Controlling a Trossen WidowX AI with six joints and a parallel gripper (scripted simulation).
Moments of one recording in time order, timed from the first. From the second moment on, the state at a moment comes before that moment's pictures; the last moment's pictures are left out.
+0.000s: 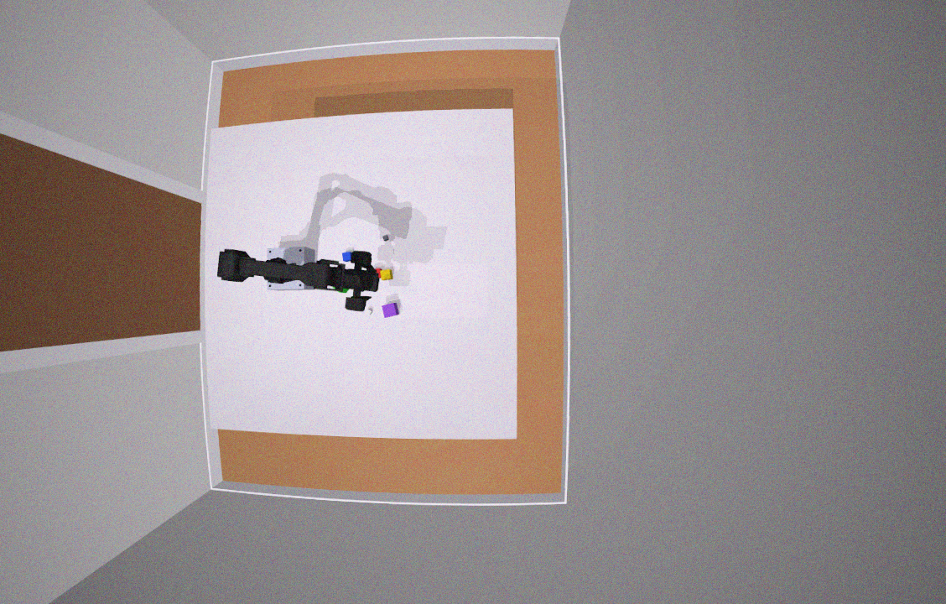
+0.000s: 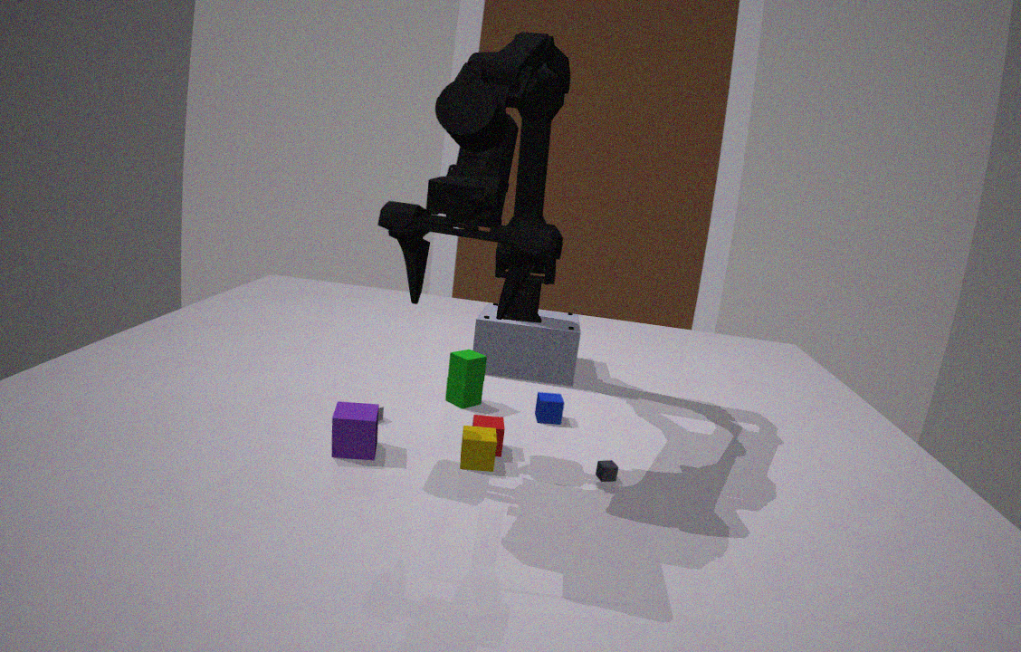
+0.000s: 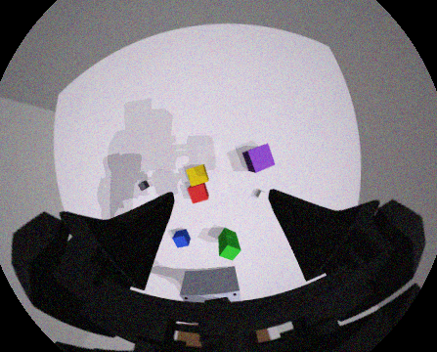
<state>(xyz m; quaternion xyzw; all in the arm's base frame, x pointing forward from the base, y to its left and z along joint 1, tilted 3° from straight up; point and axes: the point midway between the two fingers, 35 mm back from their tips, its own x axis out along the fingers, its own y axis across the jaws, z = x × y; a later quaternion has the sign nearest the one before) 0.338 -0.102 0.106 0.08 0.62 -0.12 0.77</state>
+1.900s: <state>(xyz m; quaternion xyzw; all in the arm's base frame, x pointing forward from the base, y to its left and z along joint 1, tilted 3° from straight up) 0.323 -0.057 -0.048 0.01 0.71 -0.01 0.70</state>
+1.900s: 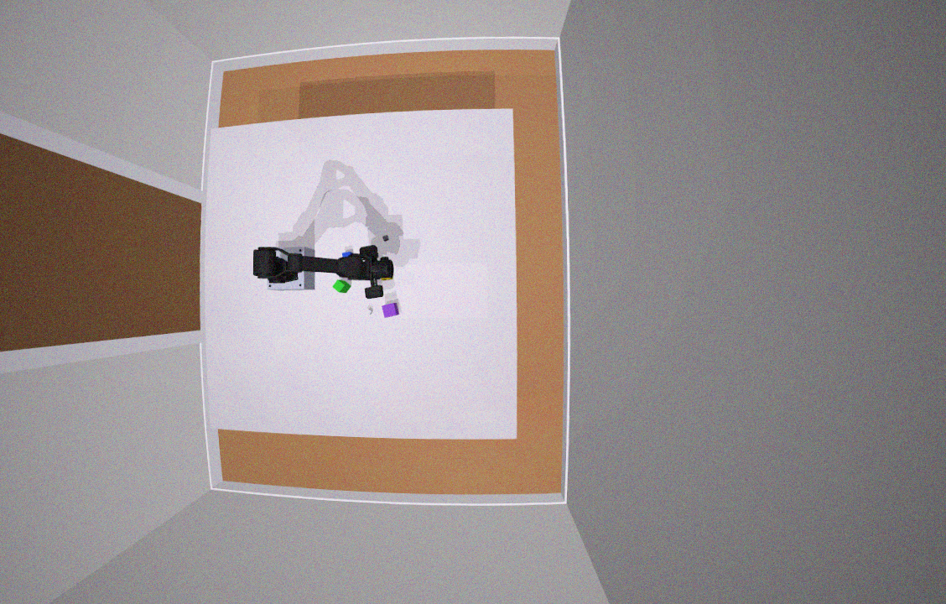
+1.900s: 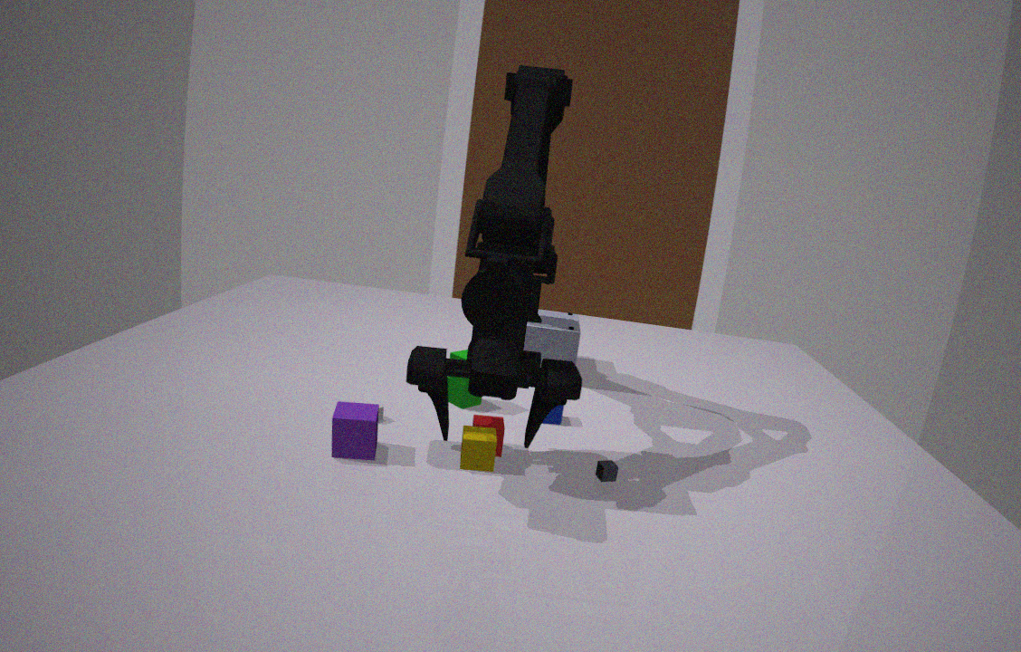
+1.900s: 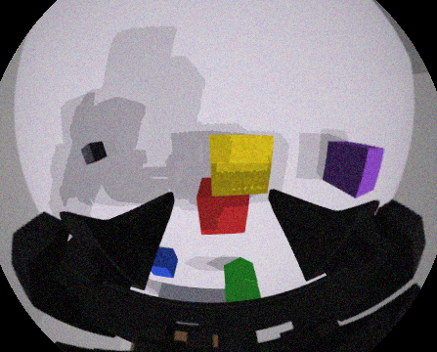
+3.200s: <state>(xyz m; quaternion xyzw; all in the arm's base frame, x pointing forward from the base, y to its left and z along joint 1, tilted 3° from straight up) 0.321 -0.056 -0.009 0.01 0.72 -0.01 0.70</state>
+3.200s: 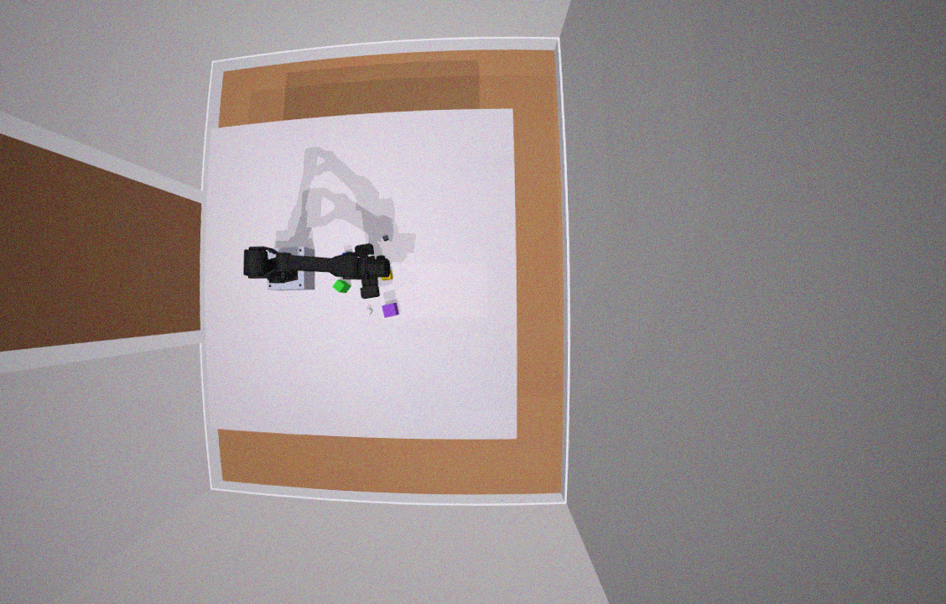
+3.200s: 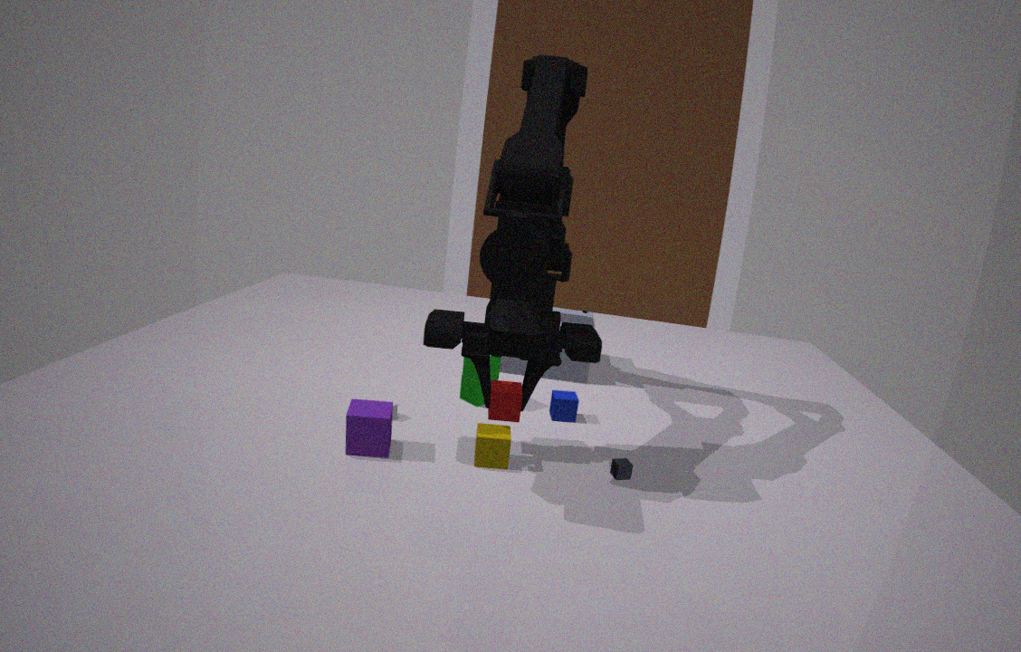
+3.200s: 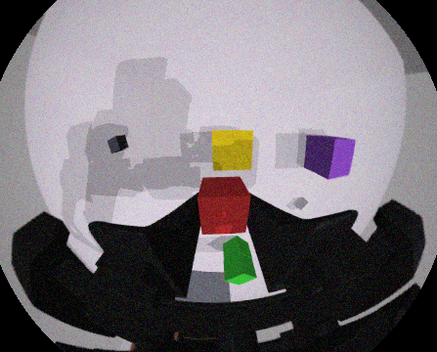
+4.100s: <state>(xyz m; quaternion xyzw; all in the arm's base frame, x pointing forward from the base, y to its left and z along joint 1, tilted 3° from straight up) 0.304 -0.065 0.077 0.00 0.71 -0.01 0.70</state>
